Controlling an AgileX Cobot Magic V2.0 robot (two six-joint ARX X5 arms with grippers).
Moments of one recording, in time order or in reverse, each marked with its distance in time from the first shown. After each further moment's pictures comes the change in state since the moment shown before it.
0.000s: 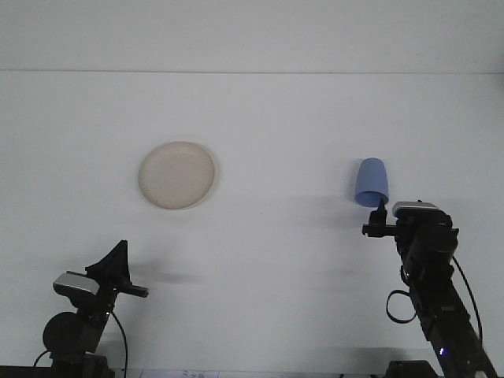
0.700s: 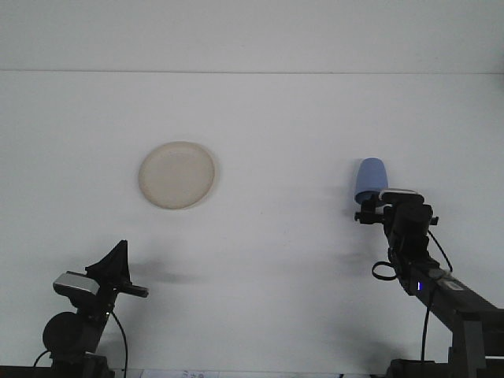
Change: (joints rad) left arm 0.000 0.000 0.000 0.000 0.000 0.000; right arm -0.066 0.565 -0.001 0.462 -0.010 -0.004
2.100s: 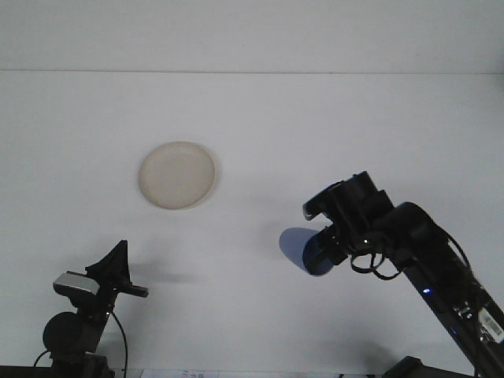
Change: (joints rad) left arm 0.000 0.000 0.000 0.000 0.000 0.000; right arm 0.620 -0.132 0.937 -1.829 -0.149 -0.076
